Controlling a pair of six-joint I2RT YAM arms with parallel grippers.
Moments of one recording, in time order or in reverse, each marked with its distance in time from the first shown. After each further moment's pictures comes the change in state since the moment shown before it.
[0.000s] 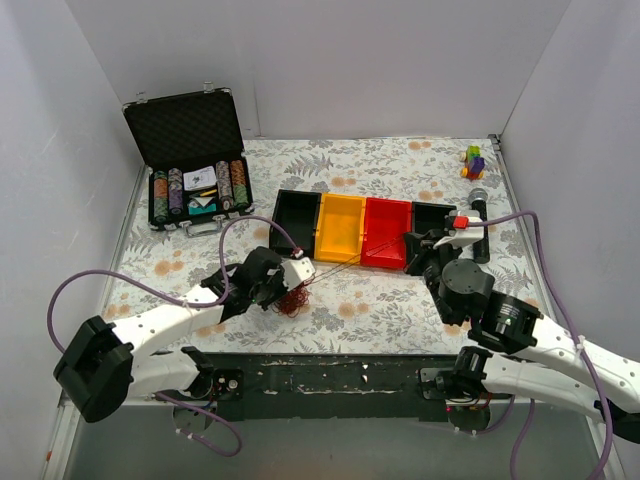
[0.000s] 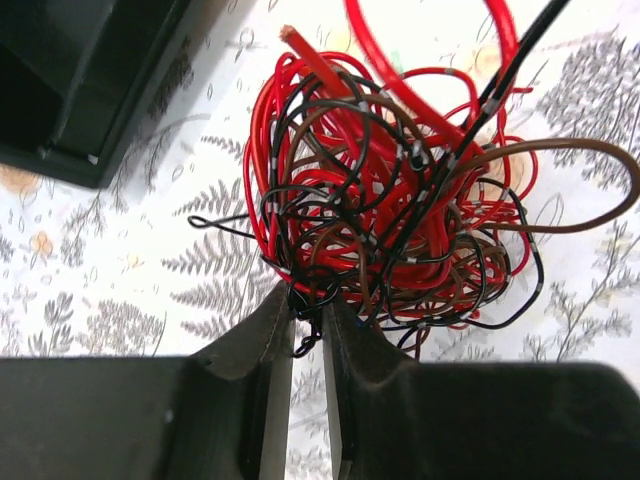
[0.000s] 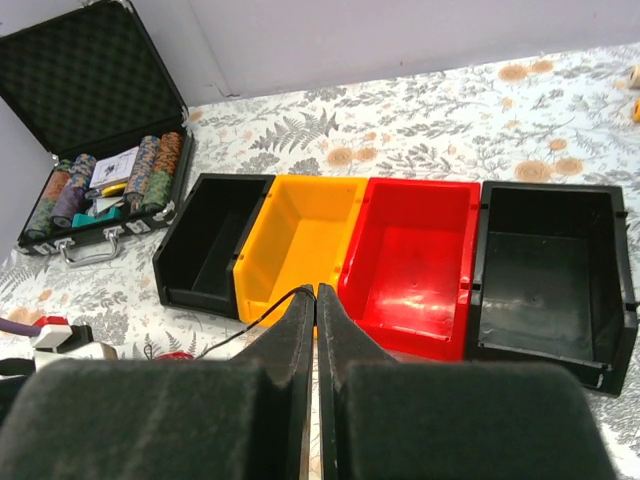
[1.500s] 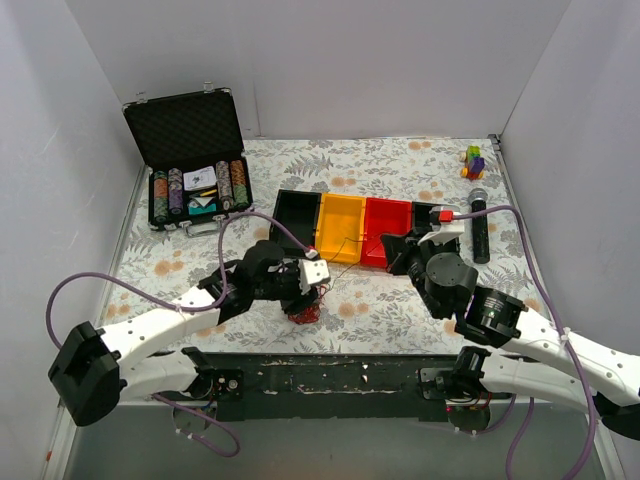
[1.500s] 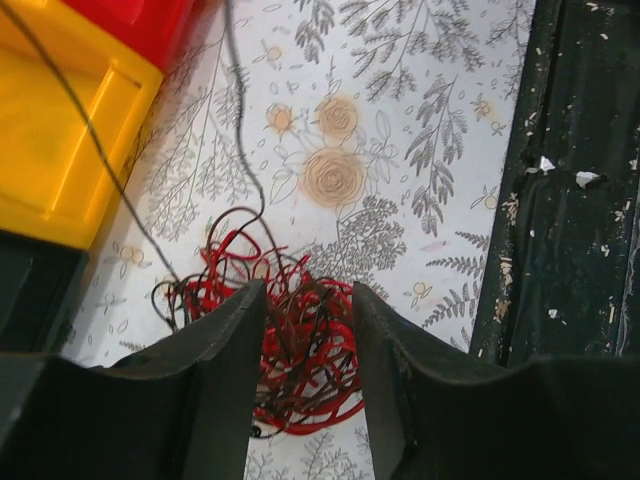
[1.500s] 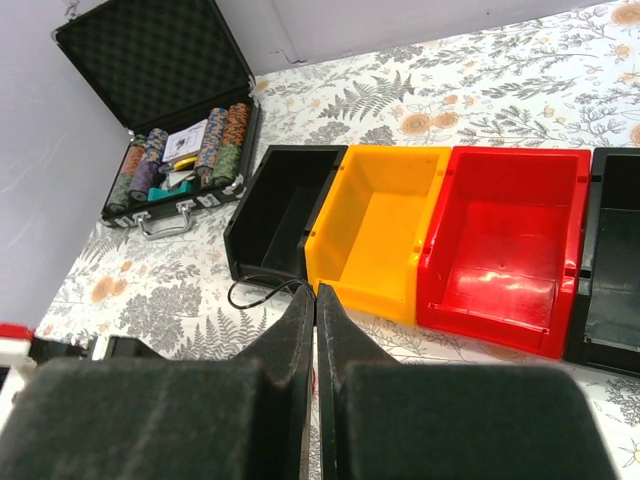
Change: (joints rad) left arm -0.042 -0.068 0.090 0.051 0.481 -0.050; right arm -0.014 0.112 0.006 0.047 -0.148 0.160
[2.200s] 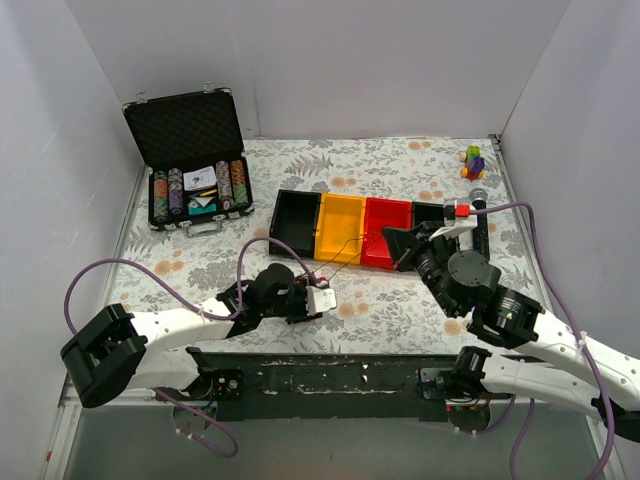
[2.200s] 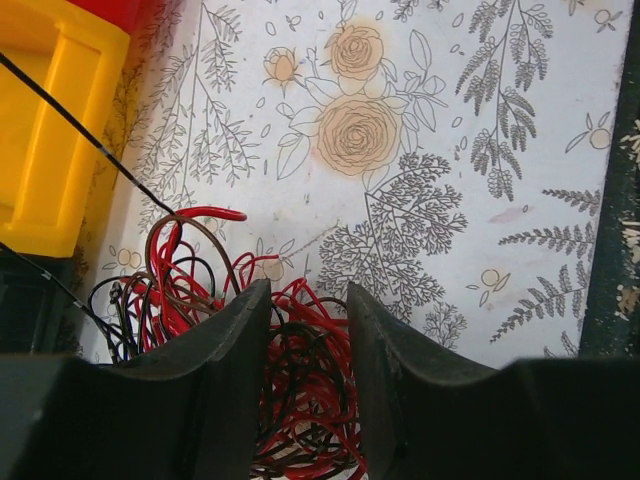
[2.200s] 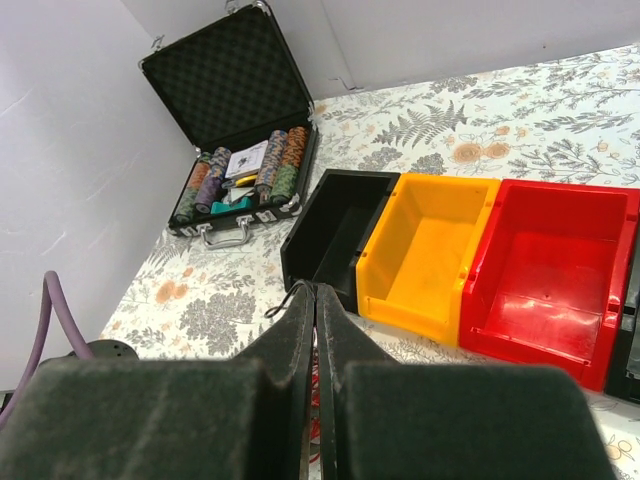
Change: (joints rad) left arm -0.121 0.116 -0.191 0.307 -0.164 0.170; right arm 0.000 -0.043 0.072 0.002 -0.076 -0.024
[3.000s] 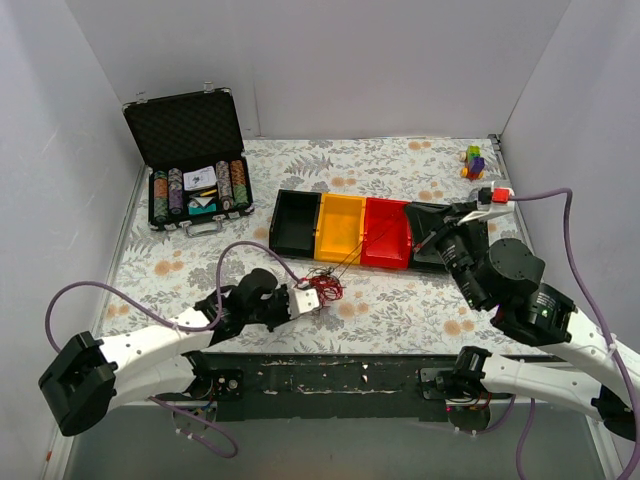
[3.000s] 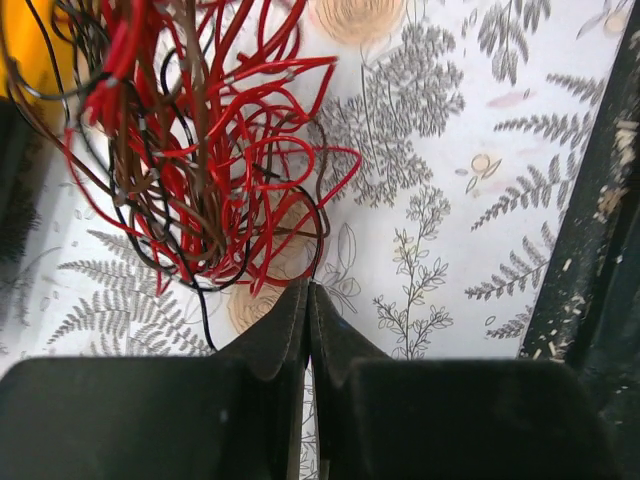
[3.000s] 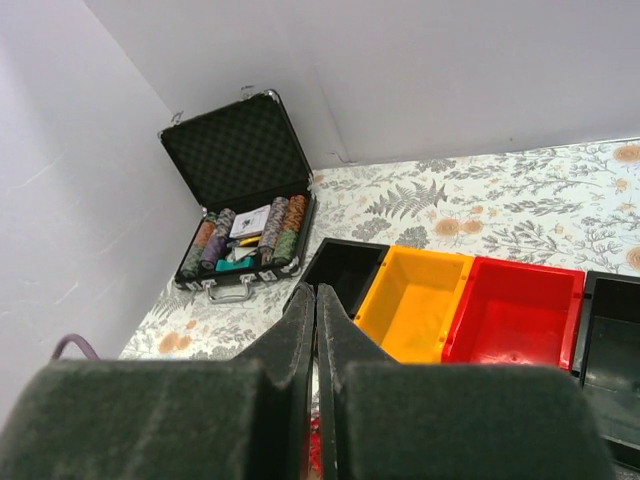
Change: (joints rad) left arm 0.045 -0.190 -0.082 -0.204 -0.056 -0.052; right arm 0.000 0.004 0.211 -0.067 0.050 -0.137
